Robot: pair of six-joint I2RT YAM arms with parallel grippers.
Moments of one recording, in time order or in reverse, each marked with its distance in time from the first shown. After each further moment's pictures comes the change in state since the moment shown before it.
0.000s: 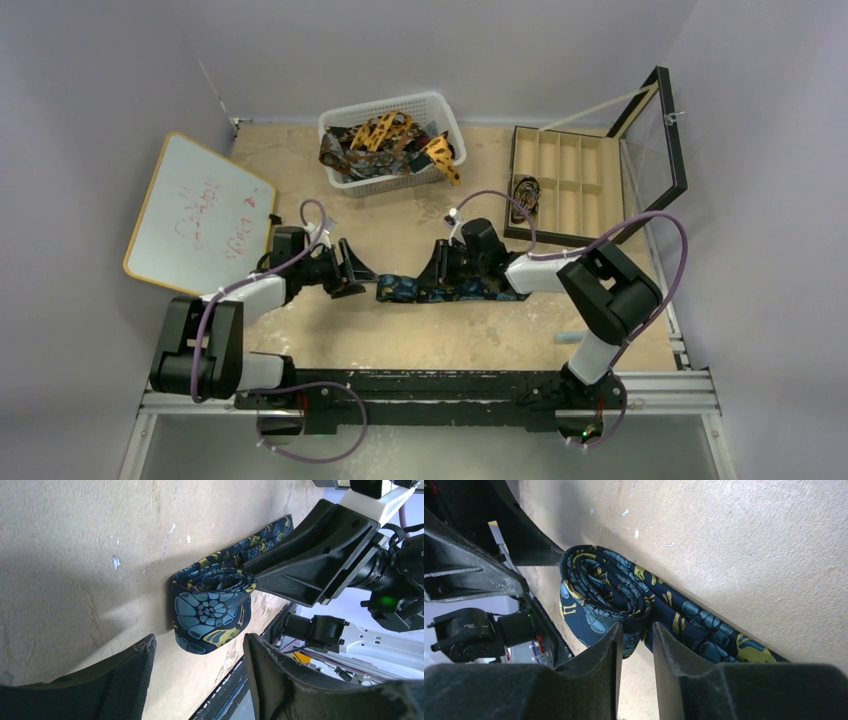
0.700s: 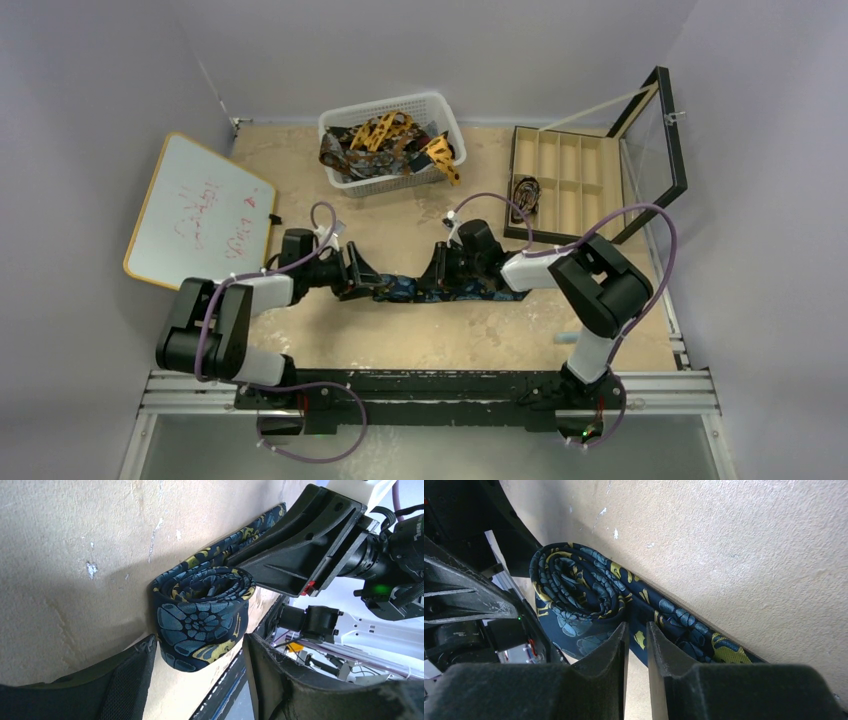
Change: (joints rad) left arm -0.045 0.095 -0.024 0.136 0.051 -0.040; right arm 0.000 0.061 0.024 -0.016 0.005 0.000
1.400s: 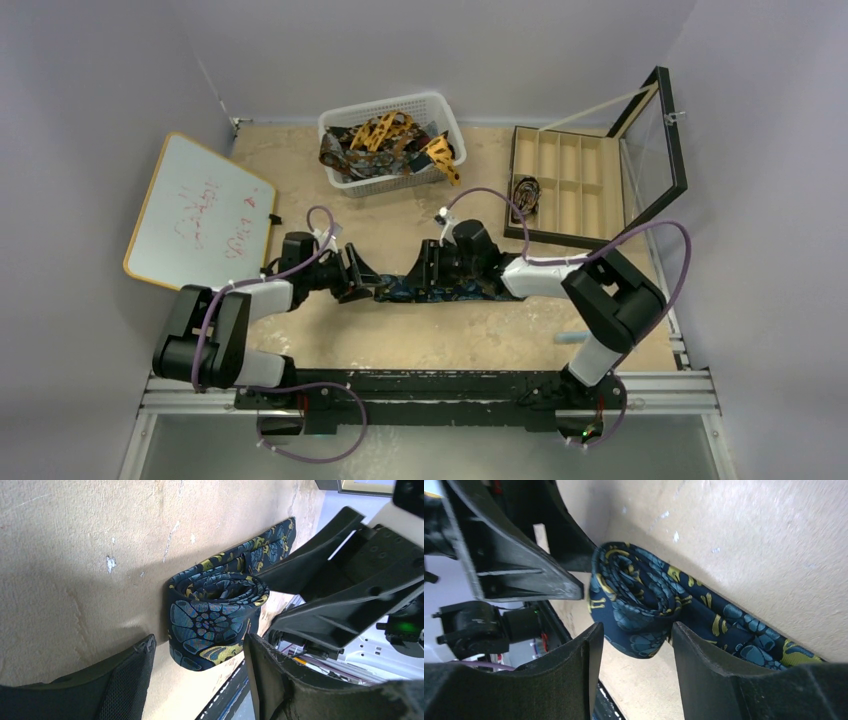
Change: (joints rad) left arm -0.022 -0.035 -0.038 0.032 -0.090 -0.066; right arm 0.059 -0.114 0.004 0.007 0.045 -0.009
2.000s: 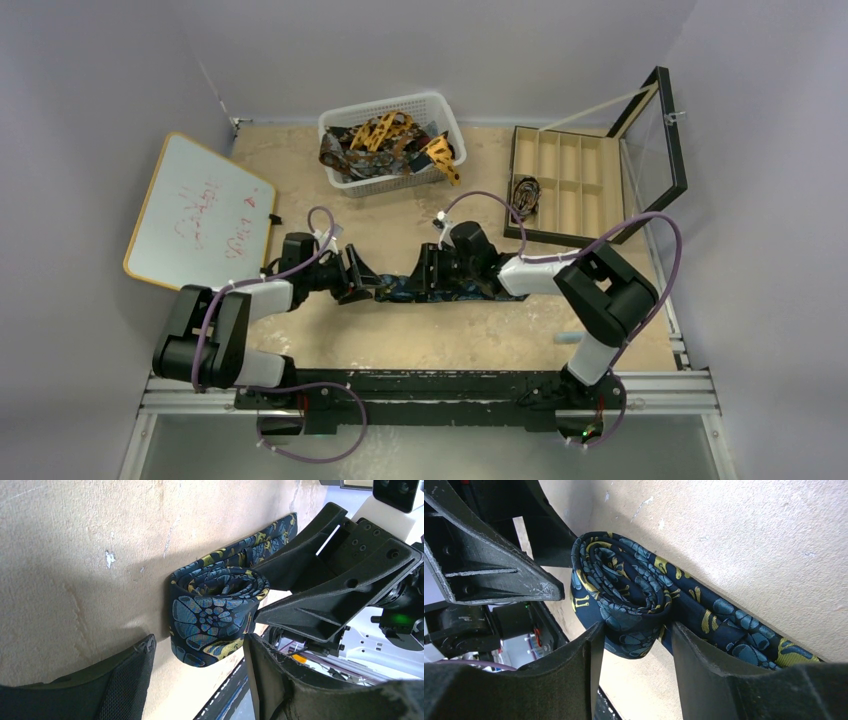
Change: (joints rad) left arm 0.000 0.000 0.000 -0.018 0.008 0.013; right arm 0.010 0.067 0.010 -0.024 -0.019 -0.005
